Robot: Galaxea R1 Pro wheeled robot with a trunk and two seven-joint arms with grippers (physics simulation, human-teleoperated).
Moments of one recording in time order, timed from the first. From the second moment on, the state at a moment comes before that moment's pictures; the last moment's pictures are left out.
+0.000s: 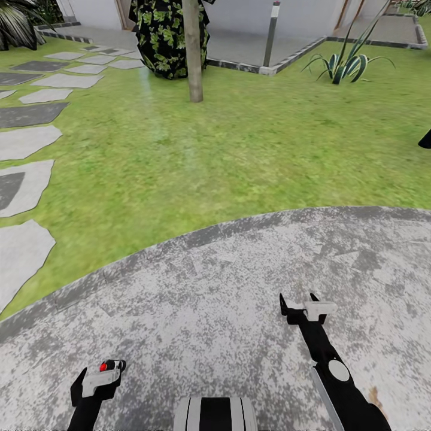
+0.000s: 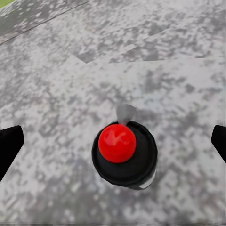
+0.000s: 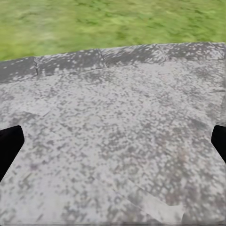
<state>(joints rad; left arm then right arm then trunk) -0.28 0.10 0.16 -0.47 -0.04 -0.63 0.07 -0.29 -0.05 0.00 -1.16 -0.02 -0.24 0.00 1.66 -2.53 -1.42</state>
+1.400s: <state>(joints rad) -0.28 0.10 0.16 -0.47 -0.04 -0.63 0.07 -0.29 -0.05 0.00 -1.16 -0.02 -0.24 0.00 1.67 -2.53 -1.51</state>
